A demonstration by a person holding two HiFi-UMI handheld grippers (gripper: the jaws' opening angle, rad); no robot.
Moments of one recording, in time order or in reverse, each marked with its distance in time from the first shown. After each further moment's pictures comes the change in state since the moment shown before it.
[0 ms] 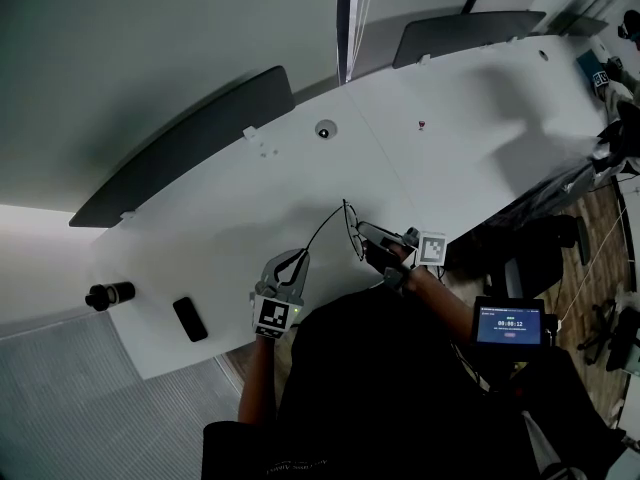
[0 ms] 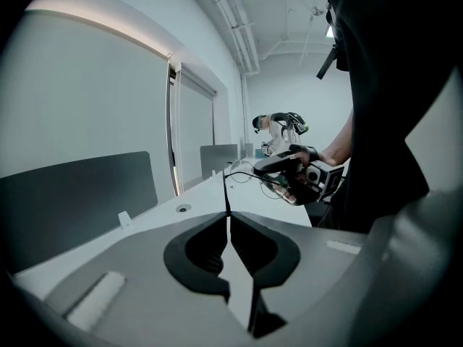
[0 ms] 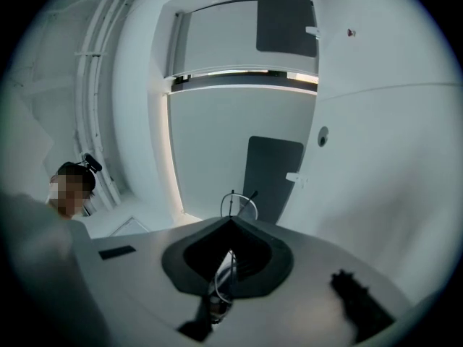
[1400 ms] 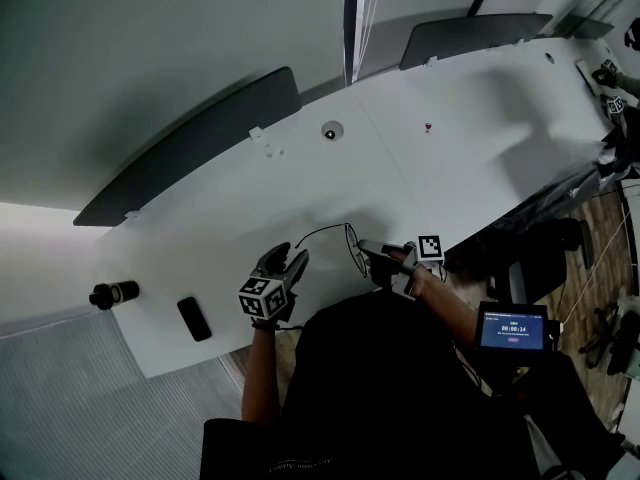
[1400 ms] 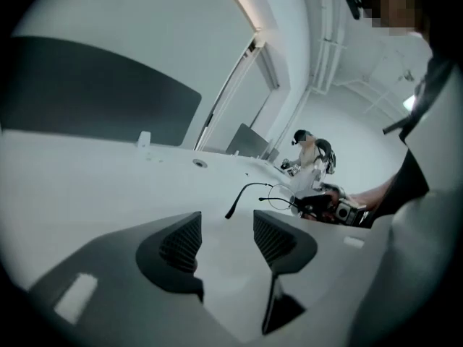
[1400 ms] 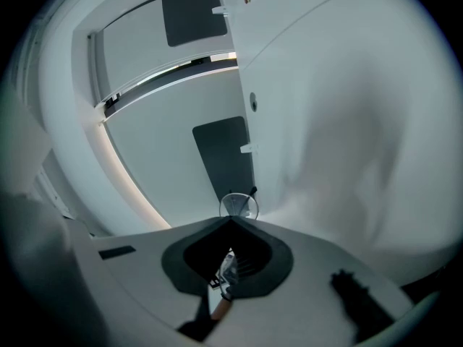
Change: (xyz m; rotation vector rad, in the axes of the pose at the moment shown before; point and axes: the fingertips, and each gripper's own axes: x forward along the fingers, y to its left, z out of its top) left arm 0.009 0.036 -0.070 -0.654 0.122 -0.017; right arm -0.019 -0.056 -0.050 0.494 0.082 -0.183
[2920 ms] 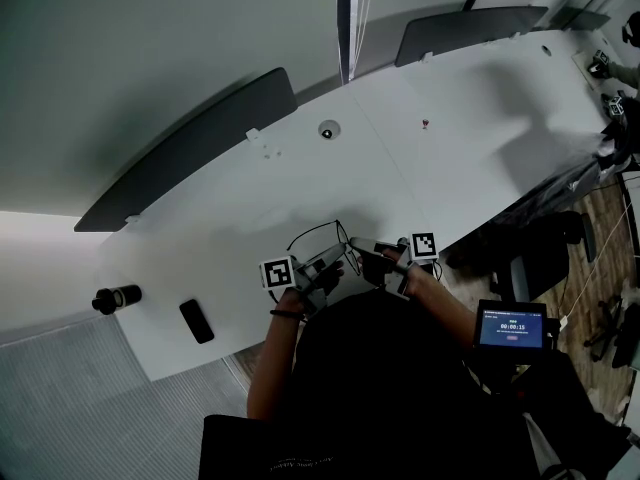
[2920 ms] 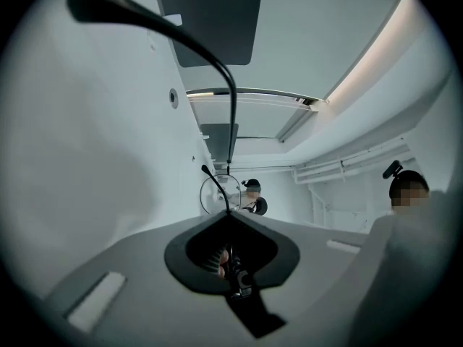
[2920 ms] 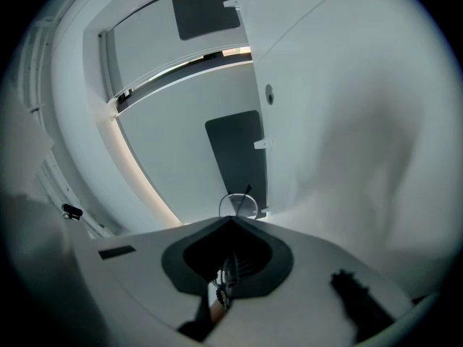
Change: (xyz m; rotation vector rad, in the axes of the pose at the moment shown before) left arm 0.052 -0.110 0.019 -0.878 0.031 -0.622; right arm 0.018 0.020 -0.007 -0.052 0.019 0.088
